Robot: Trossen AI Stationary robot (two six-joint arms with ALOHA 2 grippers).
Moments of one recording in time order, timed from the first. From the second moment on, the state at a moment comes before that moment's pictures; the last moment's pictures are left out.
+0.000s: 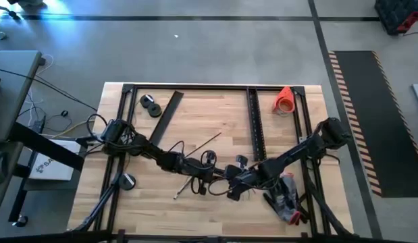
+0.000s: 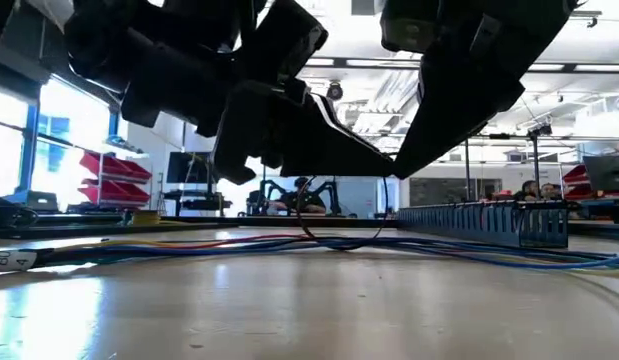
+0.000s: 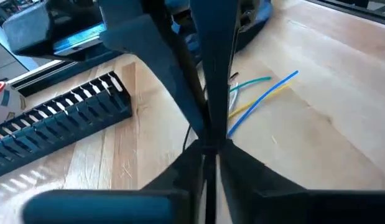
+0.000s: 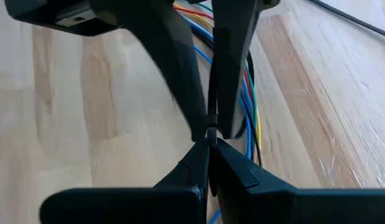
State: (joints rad) left arm -0.29 2.00 0.89 0.76 -0.19 0.28; right arm 0.46 1.78 1.08 -0.32 0.37 0.62
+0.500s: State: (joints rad) left arm -0.30 2.00 0.89 0.76 -0.19 0.25; right arm 0.48 1.78 1.08 -0.33 0.36 0.67
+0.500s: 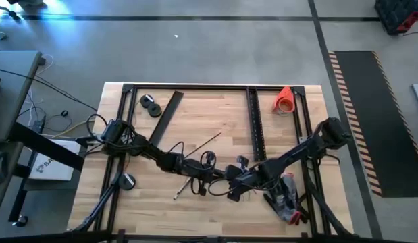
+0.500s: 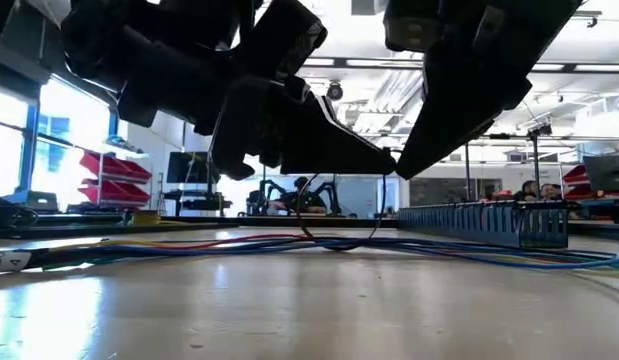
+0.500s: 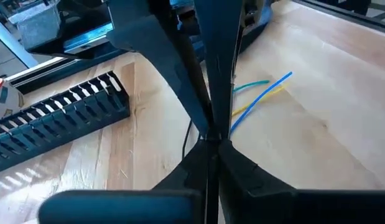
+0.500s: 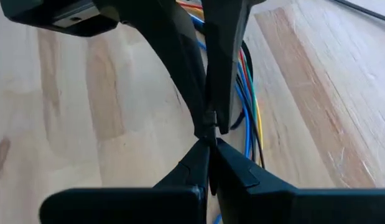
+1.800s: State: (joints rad) left arm -0.29 2.00 0.89 0.72 -0.24 0.29; right arm 0.56 1.78 1.08 -0.37 0.32 0.82
